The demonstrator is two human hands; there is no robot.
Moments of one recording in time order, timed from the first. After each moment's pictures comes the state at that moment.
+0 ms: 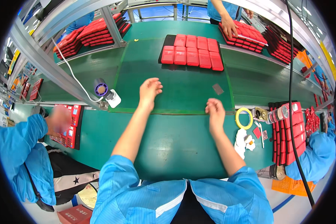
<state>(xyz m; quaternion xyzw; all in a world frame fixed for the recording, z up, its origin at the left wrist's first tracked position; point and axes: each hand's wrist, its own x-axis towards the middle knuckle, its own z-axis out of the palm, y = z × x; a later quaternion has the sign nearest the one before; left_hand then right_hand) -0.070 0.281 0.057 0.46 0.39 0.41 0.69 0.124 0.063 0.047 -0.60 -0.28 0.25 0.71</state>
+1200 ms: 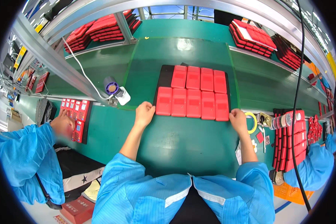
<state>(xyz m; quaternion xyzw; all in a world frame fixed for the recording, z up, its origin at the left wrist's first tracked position) -0.162 0.245 0.036 0.71 0.55 0.25 0.36 0.217 0.014 0.065 -0.85 -0.41 0.12 0.31</state>
